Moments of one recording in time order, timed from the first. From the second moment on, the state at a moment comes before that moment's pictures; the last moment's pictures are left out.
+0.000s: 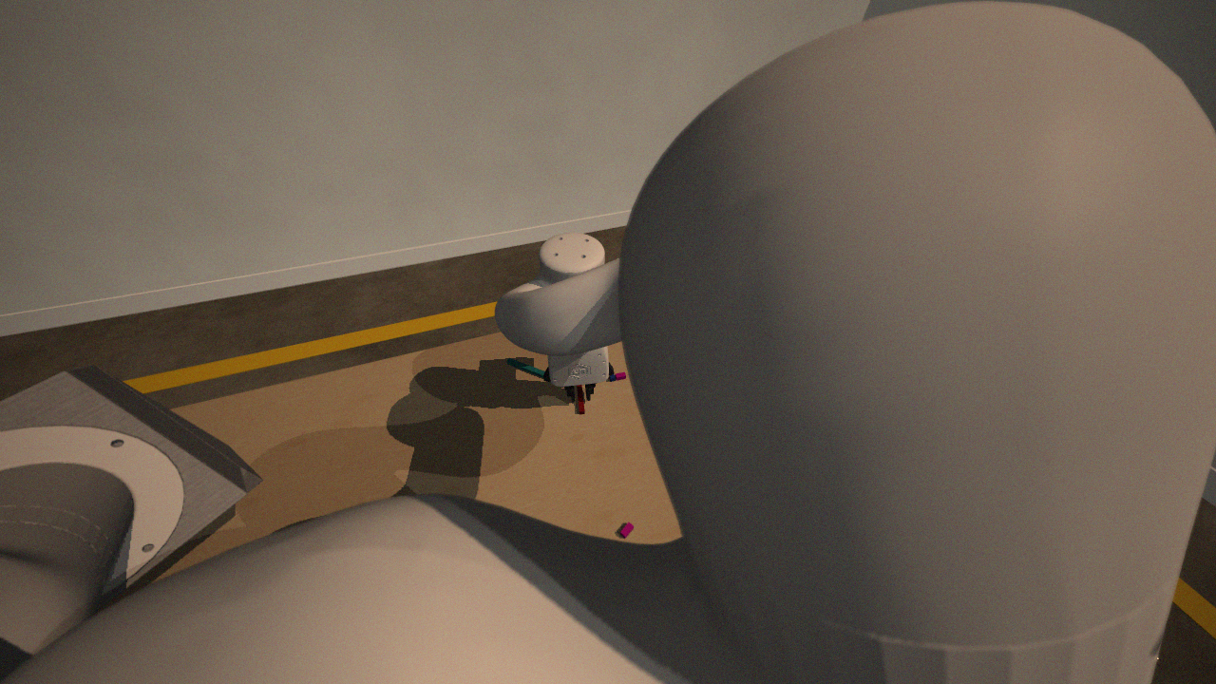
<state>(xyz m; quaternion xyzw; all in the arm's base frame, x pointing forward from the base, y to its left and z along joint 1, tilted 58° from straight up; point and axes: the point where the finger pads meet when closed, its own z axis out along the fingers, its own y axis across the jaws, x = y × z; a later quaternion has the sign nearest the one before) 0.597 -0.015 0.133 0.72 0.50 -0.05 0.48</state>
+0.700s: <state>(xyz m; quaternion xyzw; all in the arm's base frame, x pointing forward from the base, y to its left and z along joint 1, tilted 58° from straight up) 0.601 -0.023 0.128 0.72 0.50 -0.05 0.48</state>
